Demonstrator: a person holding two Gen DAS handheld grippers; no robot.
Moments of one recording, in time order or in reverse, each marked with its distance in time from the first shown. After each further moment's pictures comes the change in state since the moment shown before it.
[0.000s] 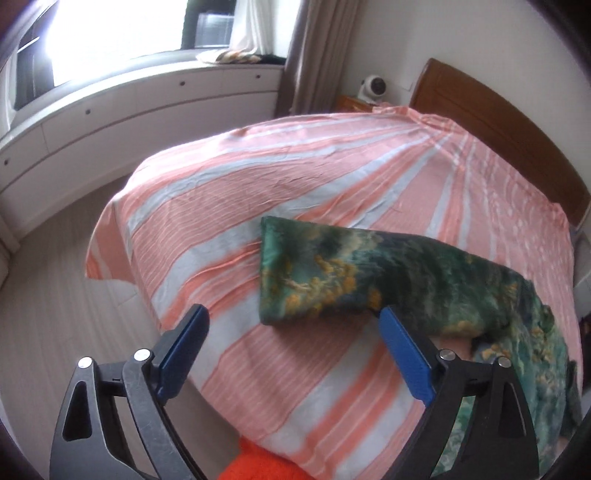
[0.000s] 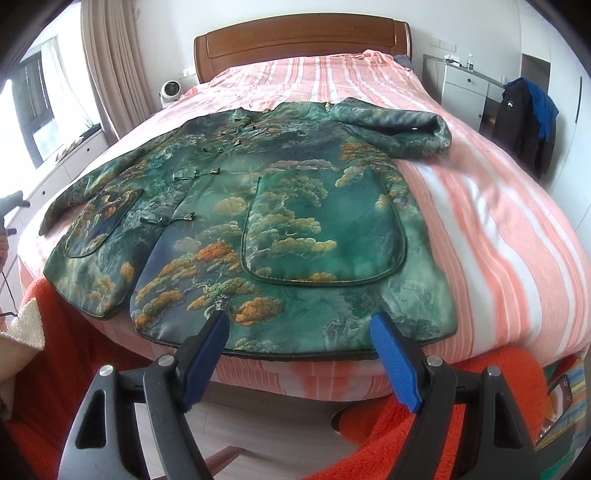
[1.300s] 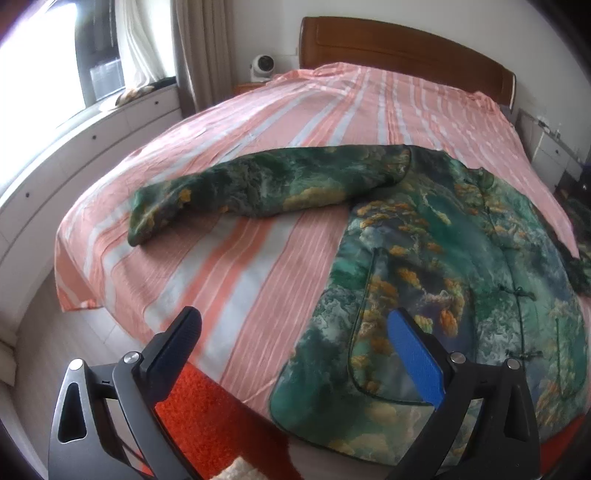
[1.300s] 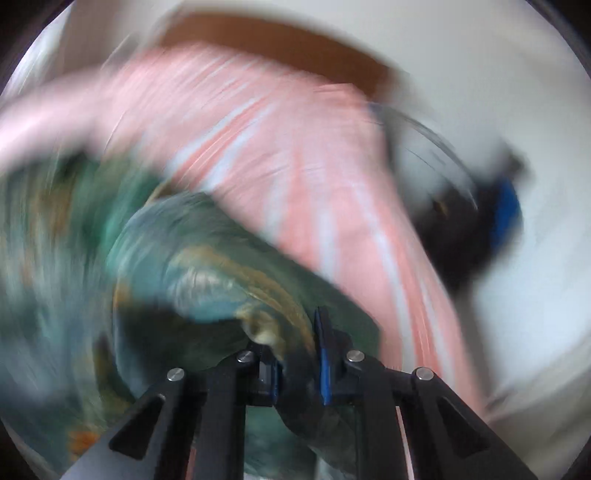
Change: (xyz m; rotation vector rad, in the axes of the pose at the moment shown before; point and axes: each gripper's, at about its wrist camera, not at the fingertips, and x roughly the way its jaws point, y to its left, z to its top) left arm -0.052 -0.142 -0.130 0.380 0.048 -0.105; right arm 0.156 -0.184 0.295 -0.037 -0.133 -0.376
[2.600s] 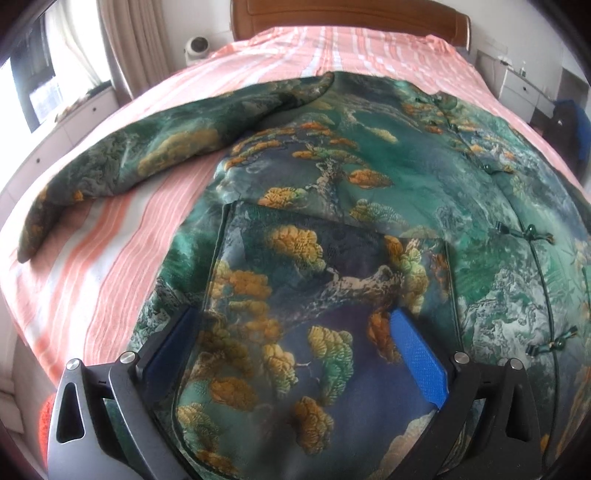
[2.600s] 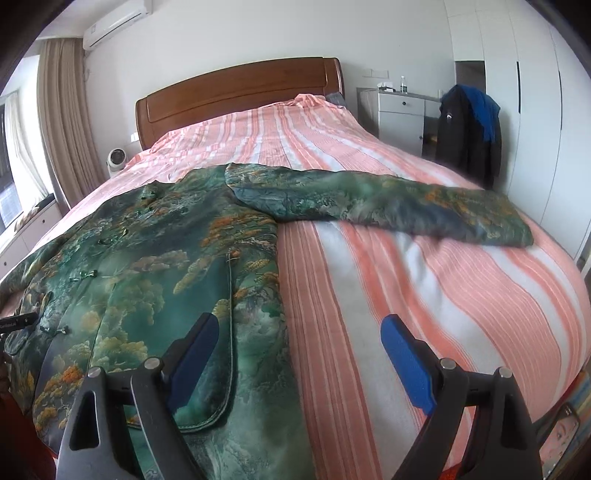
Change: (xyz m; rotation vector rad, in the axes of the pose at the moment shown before) left arm 0.100 -0.107 -0.028 0.196 0.114 -0.083; right arm -0.141 0.029 -0.218 0.235 -0.063 0.215
